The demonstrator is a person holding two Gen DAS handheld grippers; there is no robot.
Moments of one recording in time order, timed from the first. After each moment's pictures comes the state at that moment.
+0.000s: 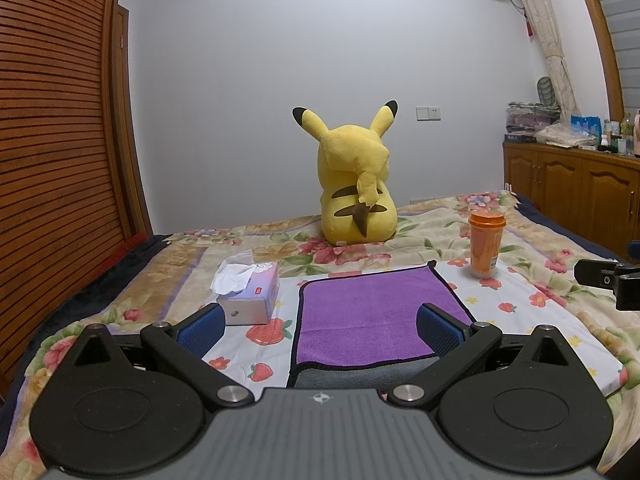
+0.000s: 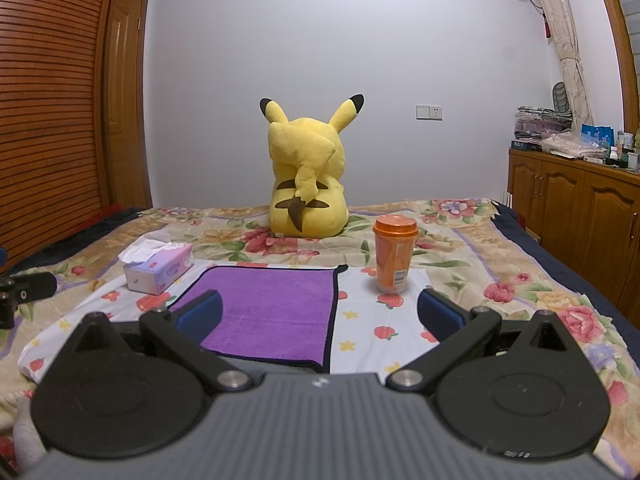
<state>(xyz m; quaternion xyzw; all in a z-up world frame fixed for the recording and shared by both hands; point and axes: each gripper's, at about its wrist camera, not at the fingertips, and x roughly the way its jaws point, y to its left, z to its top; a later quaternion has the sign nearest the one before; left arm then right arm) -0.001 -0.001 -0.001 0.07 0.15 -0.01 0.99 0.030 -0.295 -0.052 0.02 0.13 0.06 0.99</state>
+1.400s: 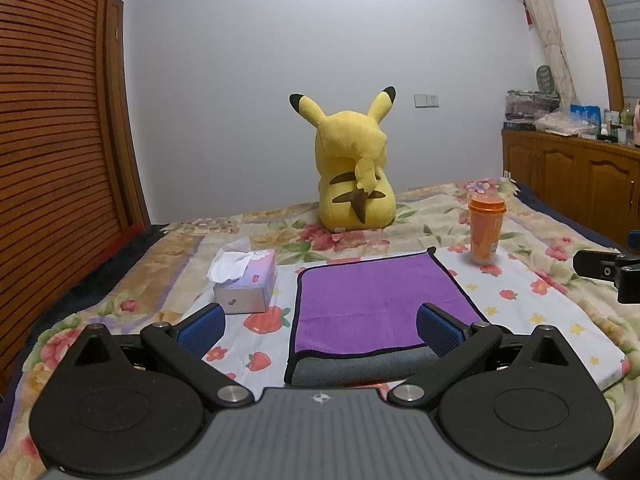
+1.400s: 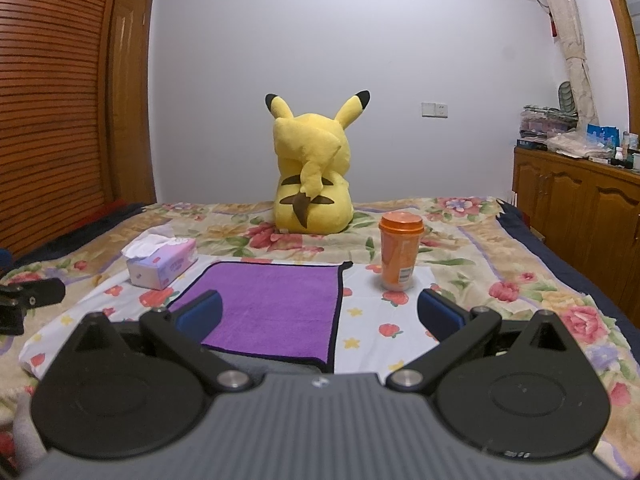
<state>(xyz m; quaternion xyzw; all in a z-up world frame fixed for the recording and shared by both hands) 0.004 -0.004 -0.013 0.07 0.17 -0.01 0.98 0.033 -0.290 -0.053 0.01 0.13 0.07 0.99</state>
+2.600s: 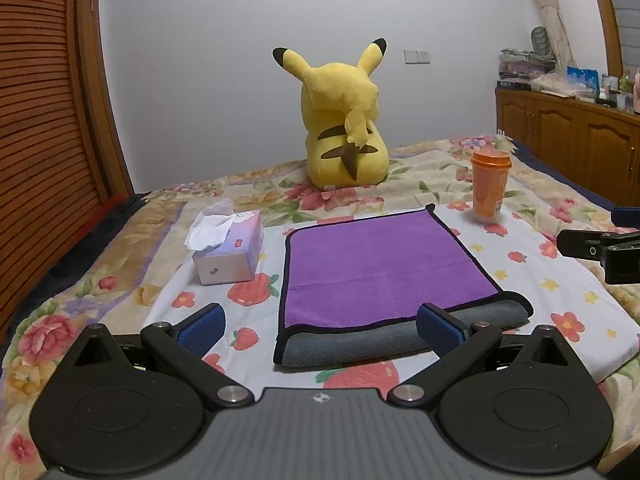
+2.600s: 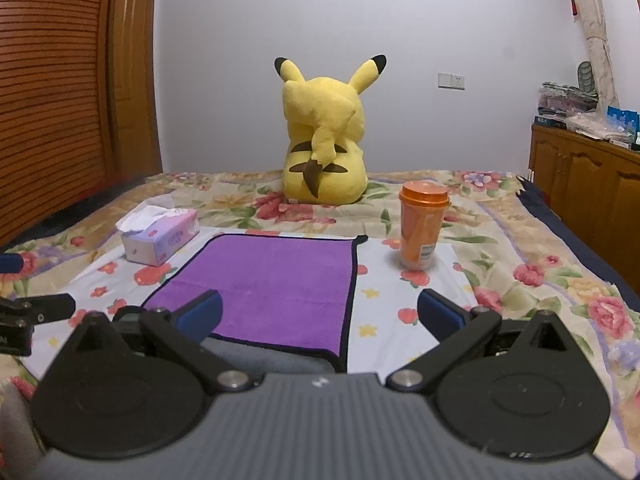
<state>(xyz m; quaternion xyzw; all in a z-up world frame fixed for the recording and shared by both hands) 0.055 -0.001 -0.034 0.09 0.24 -0.03 0.97 0.077 -0.273 -0.068 0.00 0.18 0.08 0.98</state>
